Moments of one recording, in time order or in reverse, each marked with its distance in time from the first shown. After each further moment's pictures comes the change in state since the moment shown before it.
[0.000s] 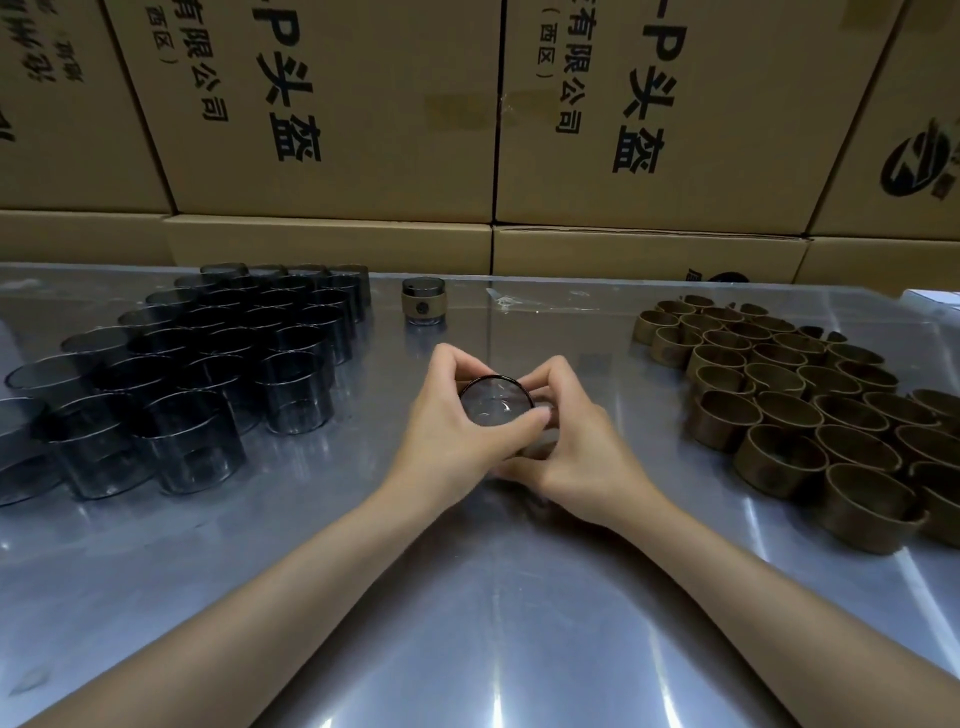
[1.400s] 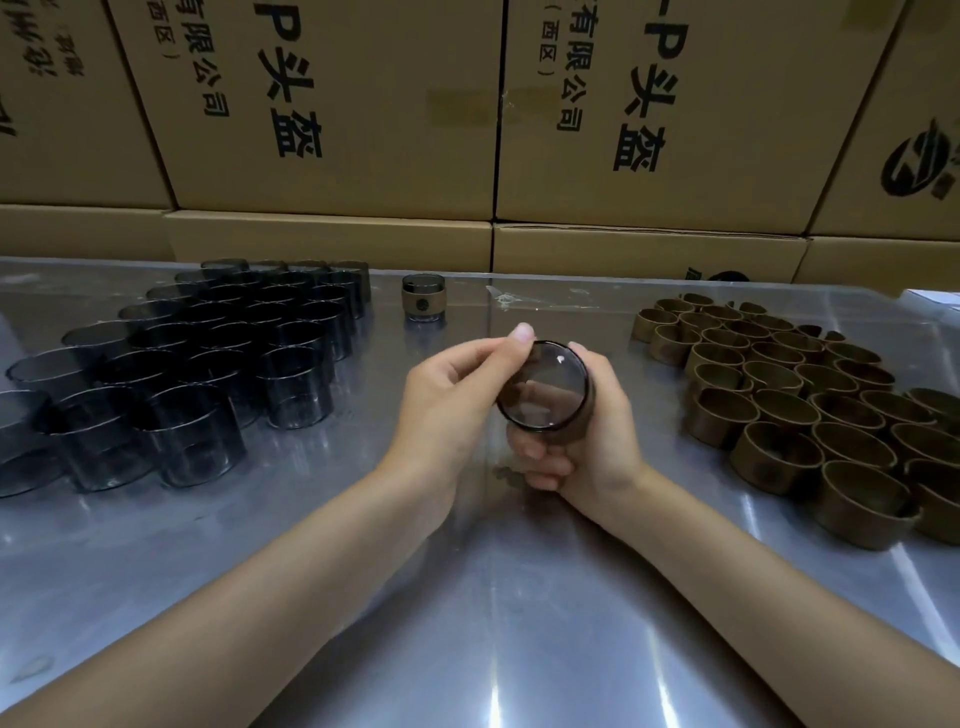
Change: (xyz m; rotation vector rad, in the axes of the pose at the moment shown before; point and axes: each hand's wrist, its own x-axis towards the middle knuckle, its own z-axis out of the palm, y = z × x) left_hand -0.006 0.040 -0.001 -0.590 -0.095 -0.261; right_hand 0.005 -0.020 0.000 0.966 -0.164 0.478
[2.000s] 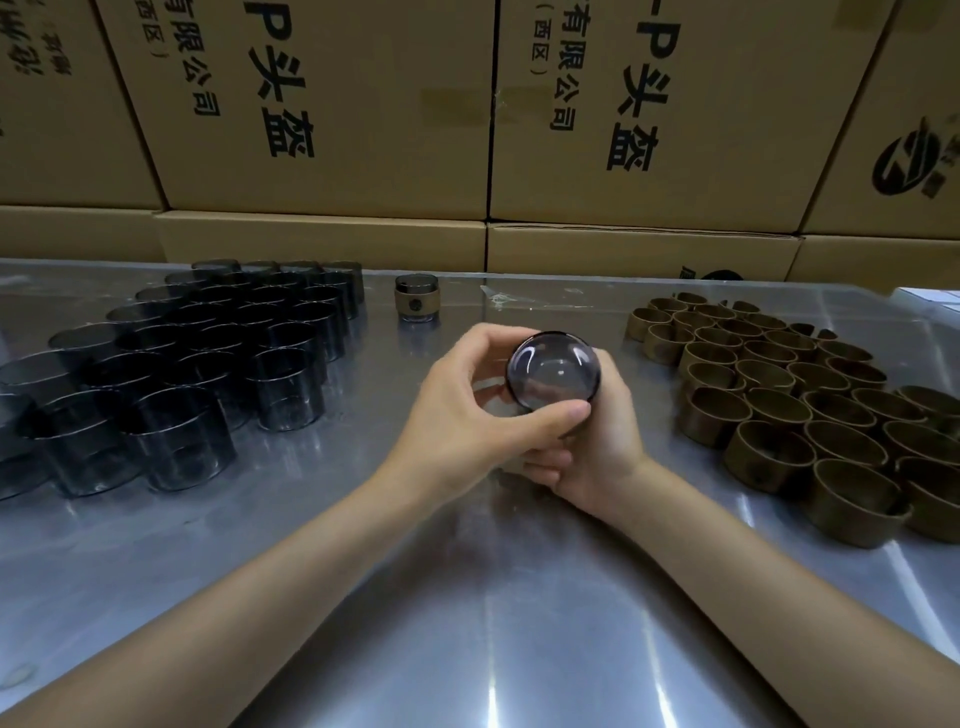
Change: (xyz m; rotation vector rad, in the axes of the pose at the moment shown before) left_hand 0.000 -0.006 -0.001 0.312 -0.136 0.246; right_hand 0.005 -0.002 -0.004 0.163 0.081 0.006
